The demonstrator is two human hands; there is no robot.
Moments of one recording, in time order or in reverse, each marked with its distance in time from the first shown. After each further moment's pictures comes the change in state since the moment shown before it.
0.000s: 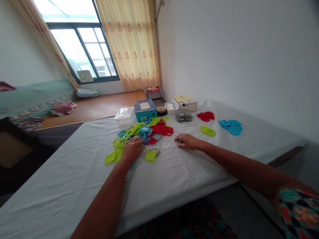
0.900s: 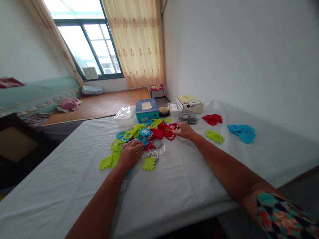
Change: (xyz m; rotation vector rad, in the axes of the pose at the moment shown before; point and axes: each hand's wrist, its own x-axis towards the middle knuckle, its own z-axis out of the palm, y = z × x) left_hand 0.003 -0.002 0.002 -0.009 0.051 0.048; right_hand 0.085 0.044 -0.021 -0.051 0.378 0.085
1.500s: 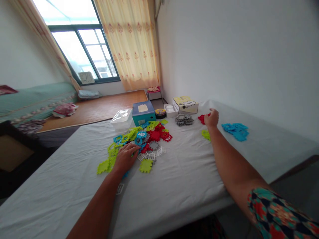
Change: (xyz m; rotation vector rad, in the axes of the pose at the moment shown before) left_hand -0.001 -0.007 0.003 0.018 -0.002 -0.014; right_hand -0.020 0.127 -0.070 -0.051 0.758 0.671
